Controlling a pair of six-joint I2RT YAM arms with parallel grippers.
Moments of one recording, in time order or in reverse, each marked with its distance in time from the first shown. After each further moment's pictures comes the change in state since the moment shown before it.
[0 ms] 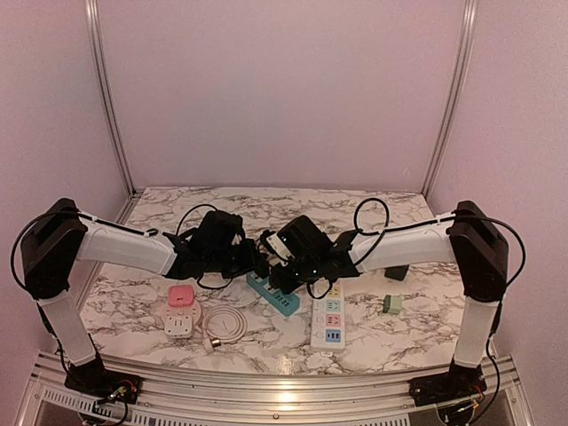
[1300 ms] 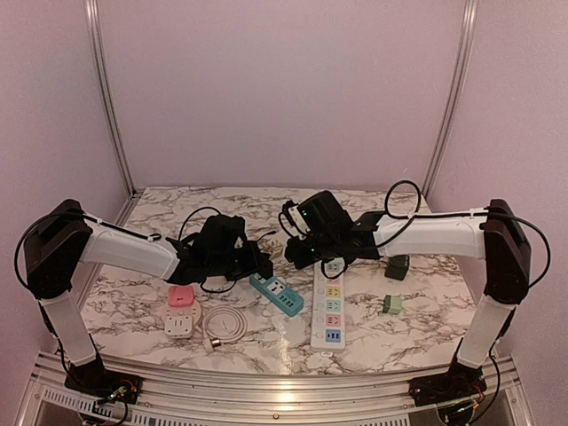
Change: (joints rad) left arm -0.022 0.018 -0.026 0.092 -0.012 -0.022; right arm -0.061 -0.137 0.001 -0.056 0.096 0.060
